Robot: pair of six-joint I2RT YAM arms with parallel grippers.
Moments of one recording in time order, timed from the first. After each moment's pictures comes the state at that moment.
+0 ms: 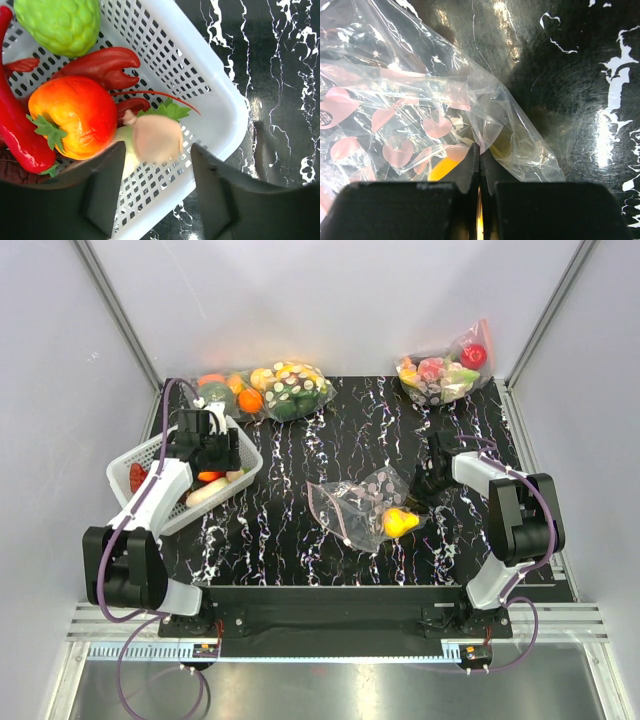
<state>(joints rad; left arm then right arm) -0.07 1.41 1.06 -0.47 0.09 -0.08 0.14 1.72 1.01 -0.61 -0.34 0.56</state>
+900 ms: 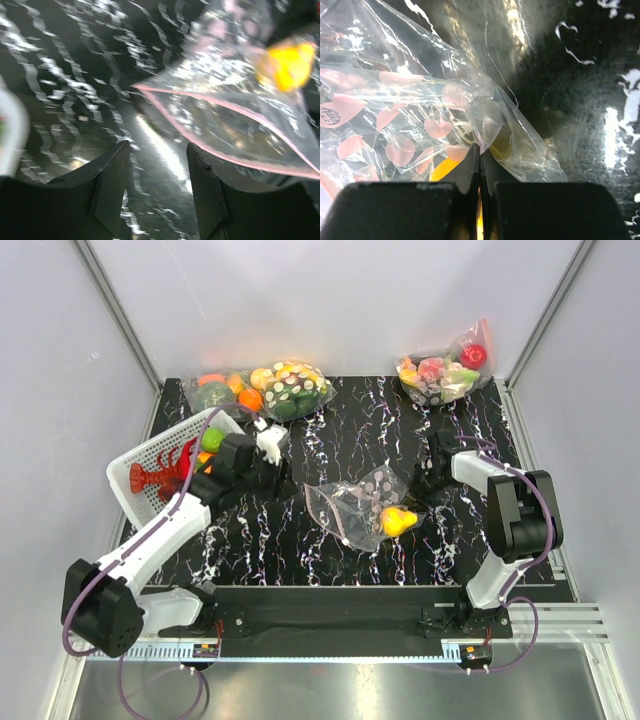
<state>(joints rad) -0.46 1.20 0.92 -0.39 0.28 -0.12 0.14 1.74 1.01 -0.59 -0.39 0.57</state>
